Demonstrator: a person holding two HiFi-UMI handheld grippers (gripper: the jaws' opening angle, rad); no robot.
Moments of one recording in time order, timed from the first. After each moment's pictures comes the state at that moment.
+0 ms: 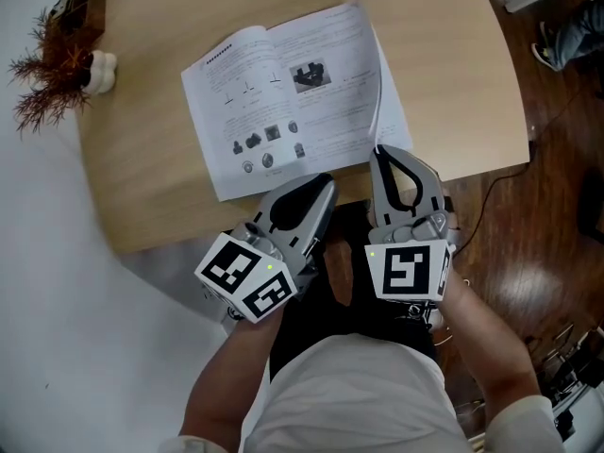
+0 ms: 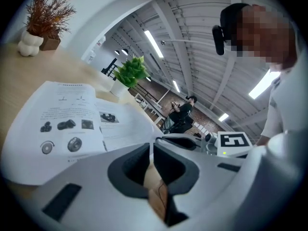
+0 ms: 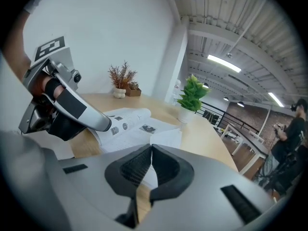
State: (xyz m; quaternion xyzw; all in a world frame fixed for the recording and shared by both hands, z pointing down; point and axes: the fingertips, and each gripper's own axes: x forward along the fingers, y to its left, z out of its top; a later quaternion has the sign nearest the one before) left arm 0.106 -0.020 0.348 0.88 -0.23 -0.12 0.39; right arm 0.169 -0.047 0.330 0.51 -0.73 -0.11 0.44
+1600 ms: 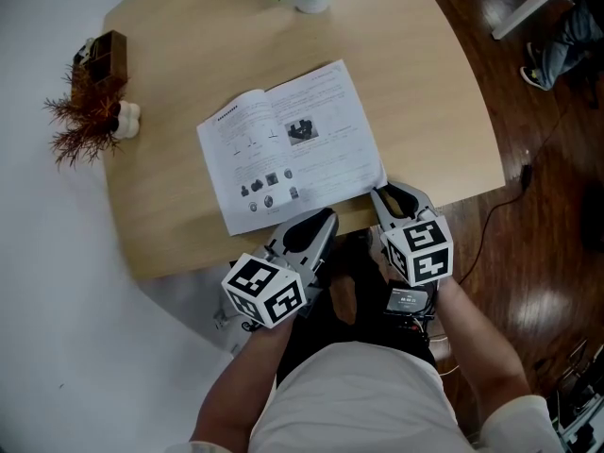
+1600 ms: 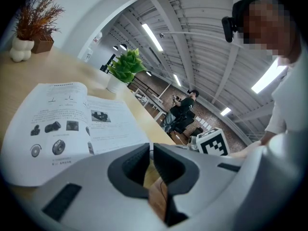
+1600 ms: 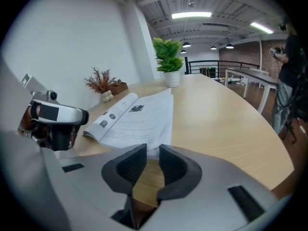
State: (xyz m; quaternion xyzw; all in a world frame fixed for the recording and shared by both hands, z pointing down) left arm 0.130 -0.018 0.336 0.89 -0.22 -0.08 0.38; right arm 0.240 -0.044 0.363 0.55 -0.73 0.16 0.38
